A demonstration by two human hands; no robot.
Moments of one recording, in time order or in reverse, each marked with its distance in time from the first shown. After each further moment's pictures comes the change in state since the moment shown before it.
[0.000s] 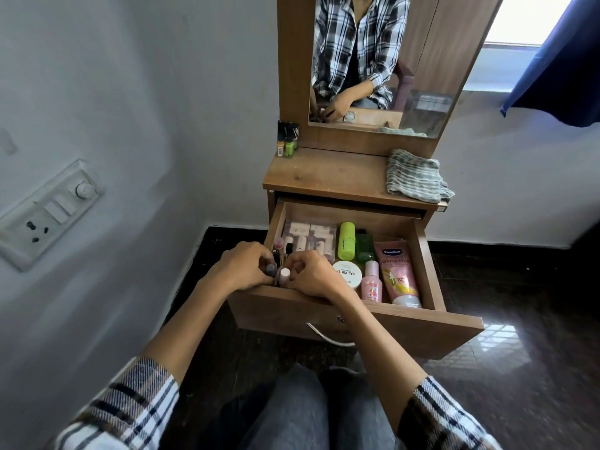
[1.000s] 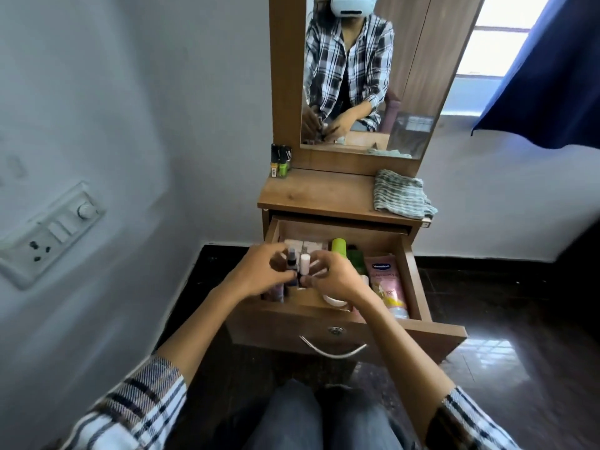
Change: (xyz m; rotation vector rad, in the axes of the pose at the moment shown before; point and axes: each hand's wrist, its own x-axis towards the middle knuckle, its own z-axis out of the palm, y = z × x) left_hand 0.003 0.032 -0.002 -0.390 0.163 0.162; right_hand -0.014 0.014 -0.043 0.041 0.095 -0.011
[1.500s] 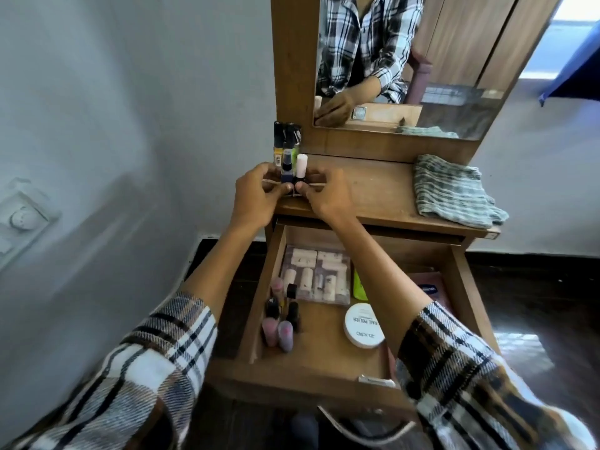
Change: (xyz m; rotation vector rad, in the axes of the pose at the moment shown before) left_hand 0.168 -0.041 -0.024 -0.107 0.505 0.042; right_hand 0.187 -0.026 -0.011 0.251 0.389 -0.166
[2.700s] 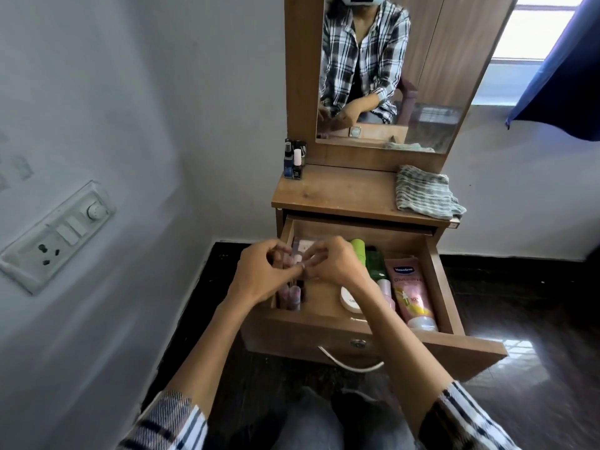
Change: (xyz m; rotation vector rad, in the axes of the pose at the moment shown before) left_hand -0.154 0.027 -0.060 0.100 -0.183 -0.057; right_hand -0.145 -0.022 -0.030 -0.201 -0.325 0.205
